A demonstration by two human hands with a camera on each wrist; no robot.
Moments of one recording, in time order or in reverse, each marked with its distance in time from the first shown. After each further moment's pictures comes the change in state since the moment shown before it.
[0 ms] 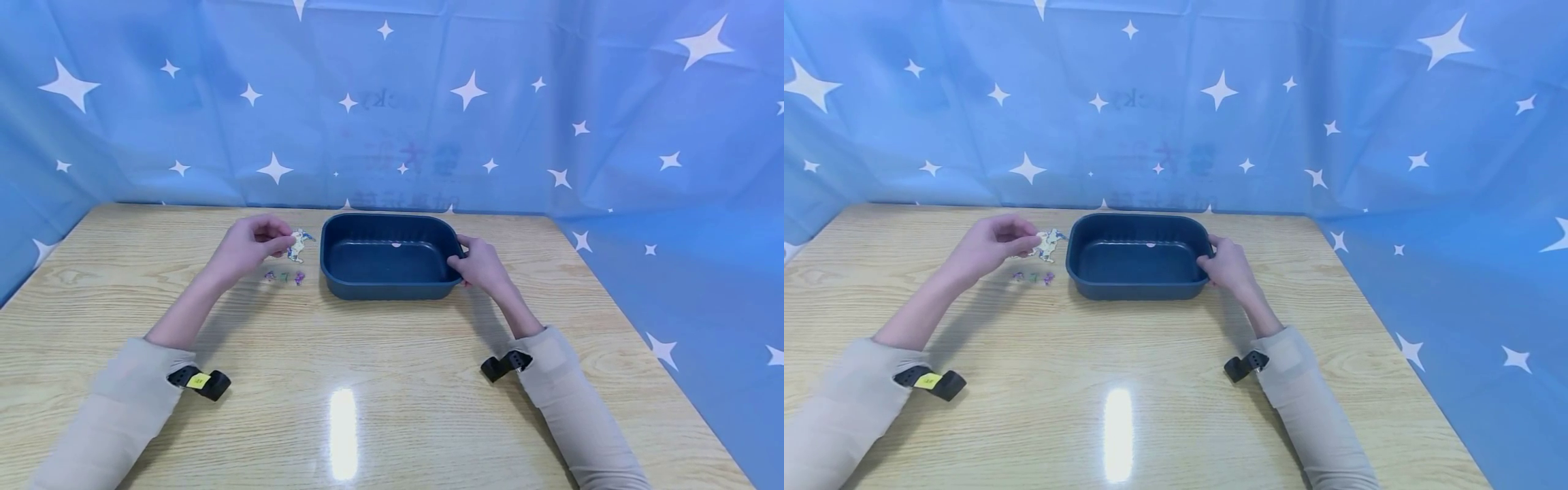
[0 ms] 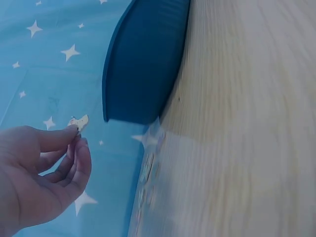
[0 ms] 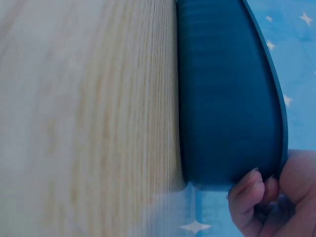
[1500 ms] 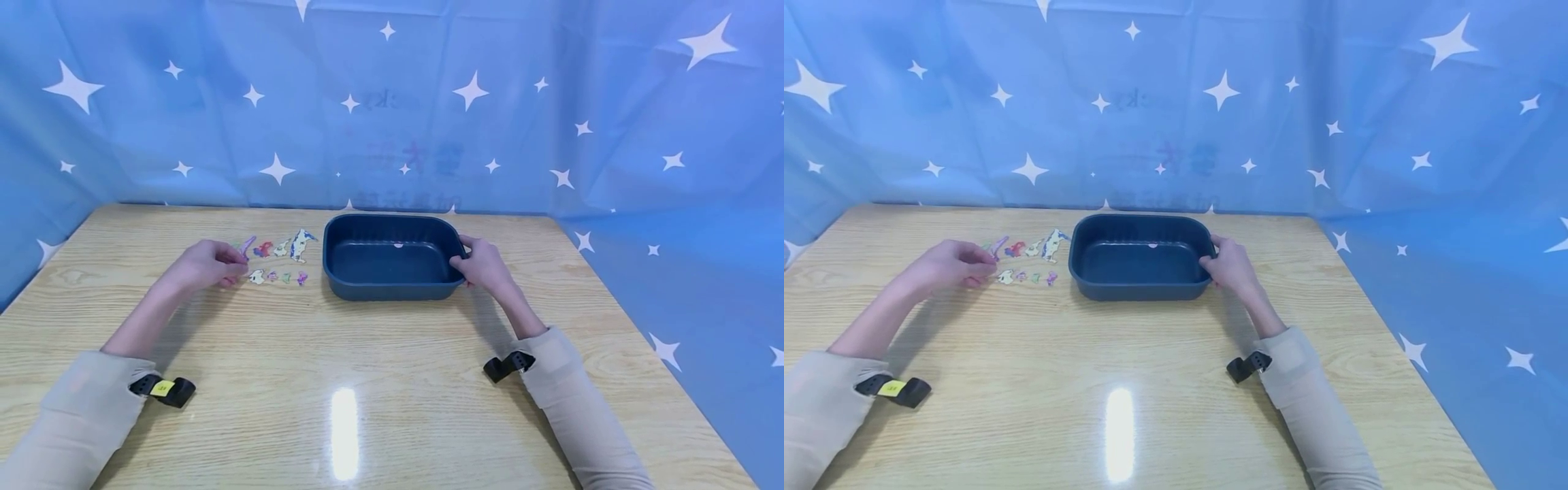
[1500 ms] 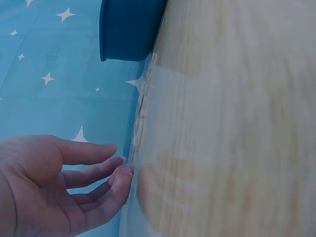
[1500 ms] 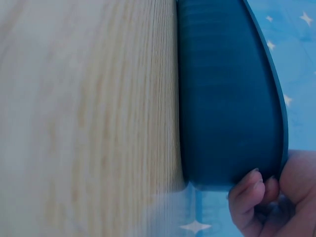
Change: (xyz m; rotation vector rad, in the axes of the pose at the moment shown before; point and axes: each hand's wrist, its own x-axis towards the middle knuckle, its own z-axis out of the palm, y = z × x) left_hand -0.022 -0.037 -0.051 0.157 -0.192 -0.270; right_hand -0.001 0.000 0.000 -0.019 0.006 -0.016
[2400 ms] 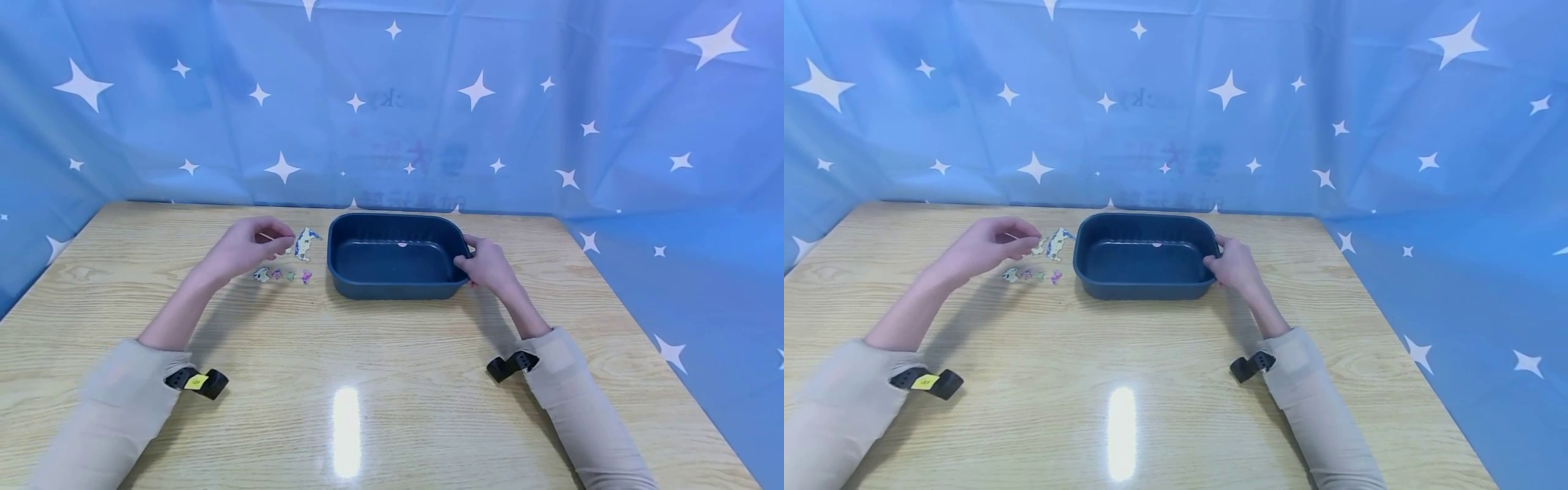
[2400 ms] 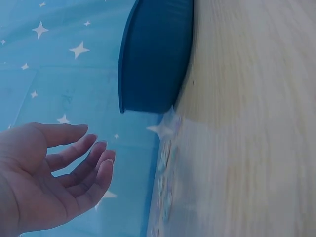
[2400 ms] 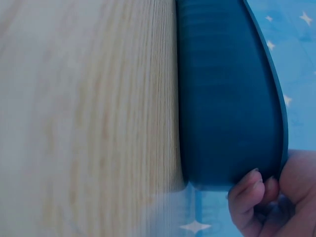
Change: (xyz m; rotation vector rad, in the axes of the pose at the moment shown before) left_hand 0.002 0.056 0.024 -0.030 0.088 0.229; right_hand 0.002 0.003 0.000 -0.001 -0.005 -0.012
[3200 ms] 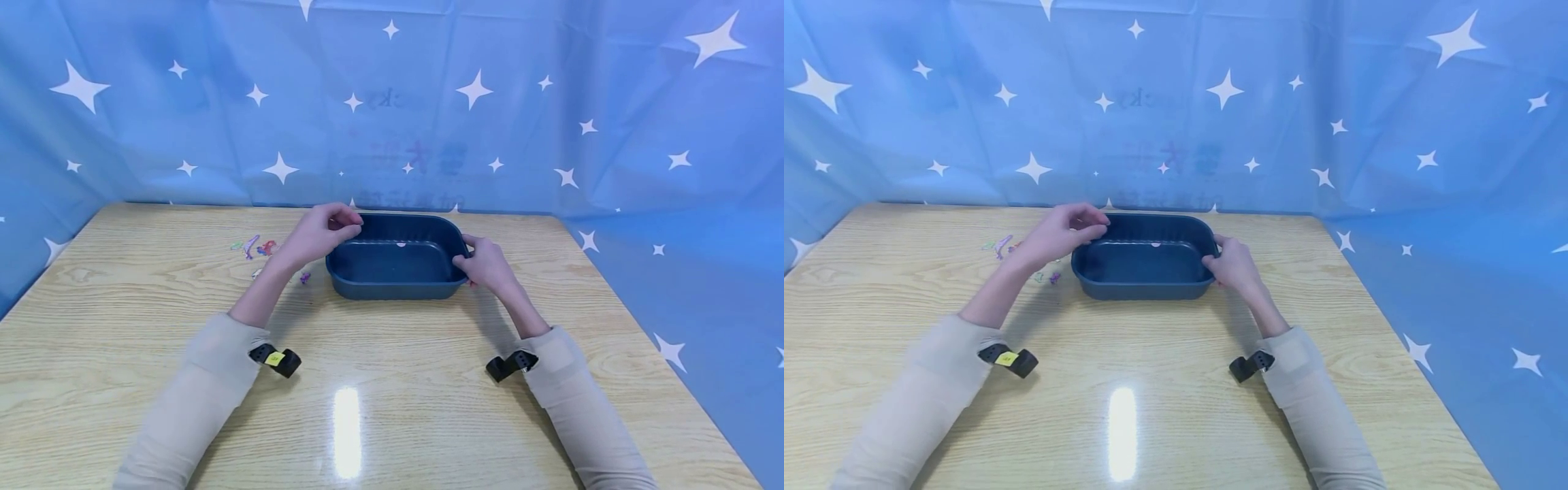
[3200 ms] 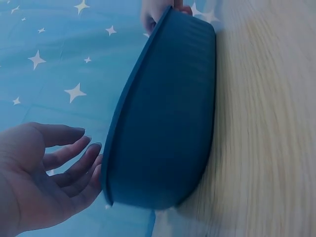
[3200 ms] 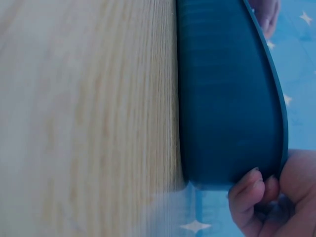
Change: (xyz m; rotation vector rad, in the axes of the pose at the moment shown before) left_hand 0.058 0.051 0.067 -0.090 0.014 0.145; right_hand 0.000 0.000 0.000 -0.005 0.005 -0.005
